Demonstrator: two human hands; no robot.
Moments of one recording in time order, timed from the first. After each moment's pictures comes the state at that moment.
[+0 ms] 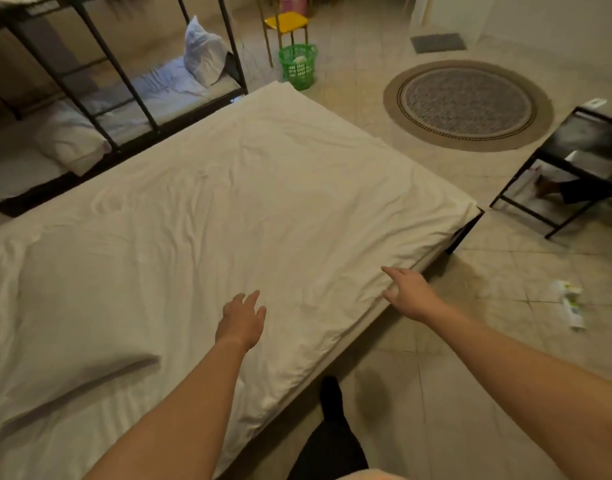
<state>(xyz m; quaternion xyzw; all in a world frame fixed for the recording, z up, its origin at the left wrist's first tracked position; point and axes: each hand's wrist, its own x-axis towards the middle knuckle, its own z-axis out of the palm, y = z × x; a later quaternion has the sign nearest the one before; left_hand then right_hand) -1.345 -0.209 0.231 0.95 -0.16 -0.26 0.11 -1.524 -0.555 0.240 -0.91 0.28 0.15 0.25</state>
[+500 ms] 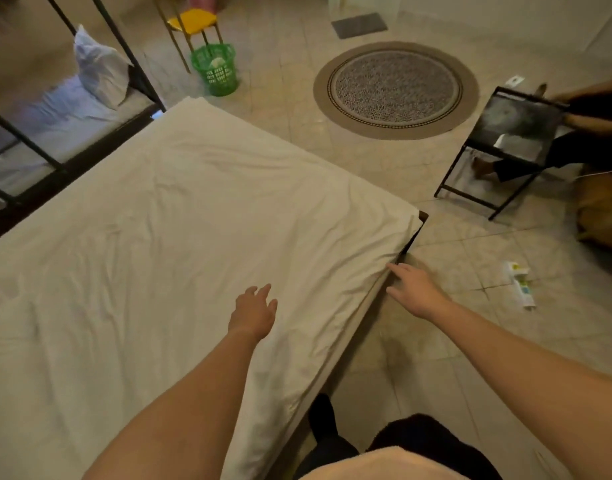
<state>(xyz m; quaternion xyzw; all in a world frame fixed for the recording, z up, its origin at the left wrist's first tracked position) -1.256 -0.506 0.222 0.91 -0.28 -0.30 0.07 -1.504 -0.784 0.232 -0.86 0.40 0.13 0.28</state>
